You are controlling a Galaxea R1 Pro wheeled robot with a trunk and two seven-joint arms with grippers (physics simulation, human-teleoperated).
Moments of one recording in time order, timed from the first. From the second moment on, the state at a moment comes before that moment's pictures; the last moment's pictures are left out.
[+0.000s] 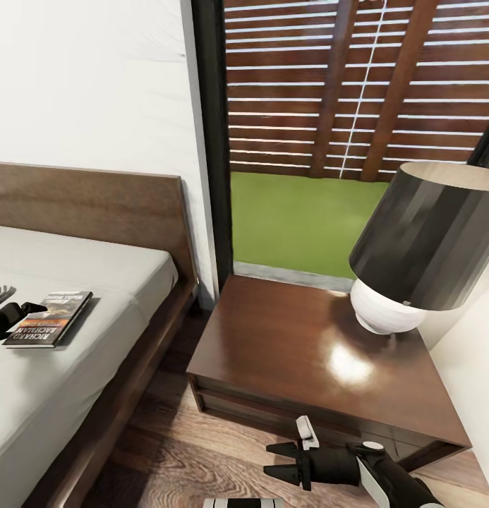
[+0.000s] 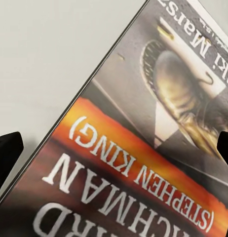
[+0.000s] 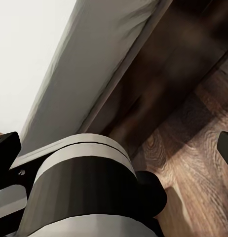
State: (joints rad) left arm -1.05 0.69 0.24 -0.47 0.49 0.91 -0.28; right arm -0.47 -0.13 0.29 -0.52 -0.34 0.15 1.39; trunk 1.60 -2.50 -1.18
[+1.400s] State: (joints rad) left arm -1.05 0.69 0.24 -0.47 0.48 0.91 -0.28; right arm -0.47 -0.13 0.29 -0.52 -0.34 0.15 1.39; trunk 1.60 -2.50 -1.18
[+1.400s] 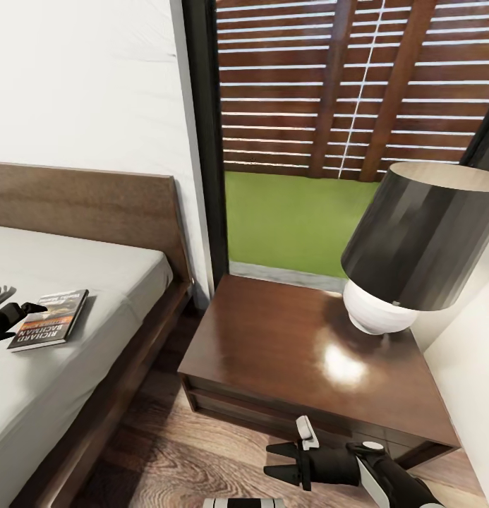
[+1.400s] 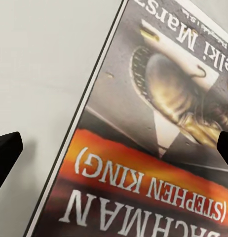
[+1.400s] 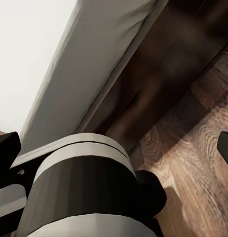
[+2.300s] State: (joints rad) left arm -1.05 0.69 0.24 -0.47 0.49 0.91 -0.28; right arm -0.47 -0.13 0.29 -0.52 -0.34 0.15 1.39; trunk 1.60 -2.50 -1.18
